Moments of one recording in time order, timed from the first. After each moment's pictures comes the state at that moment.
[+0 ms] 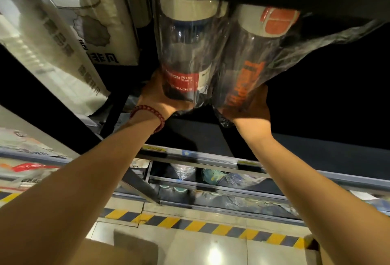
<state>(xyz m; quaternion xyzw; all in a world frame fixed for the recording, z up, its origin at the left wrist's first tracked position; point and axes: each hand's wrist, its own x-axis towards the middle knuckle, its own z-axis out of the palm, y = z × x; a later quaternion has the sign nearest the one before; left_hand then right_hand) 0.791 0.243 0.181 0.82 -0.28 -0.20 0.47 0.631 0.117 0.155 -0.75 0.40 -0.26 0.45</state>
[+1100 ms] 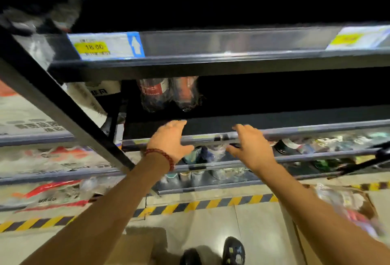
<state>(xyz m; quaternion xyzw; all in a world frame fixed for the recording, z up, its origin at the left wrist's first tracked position) 0.637 0.304 0.283 0.83 -0.50 -0.22 0.08 0.449 0.198 0.265 -0.88 0.44 -0.02 0.15</state>
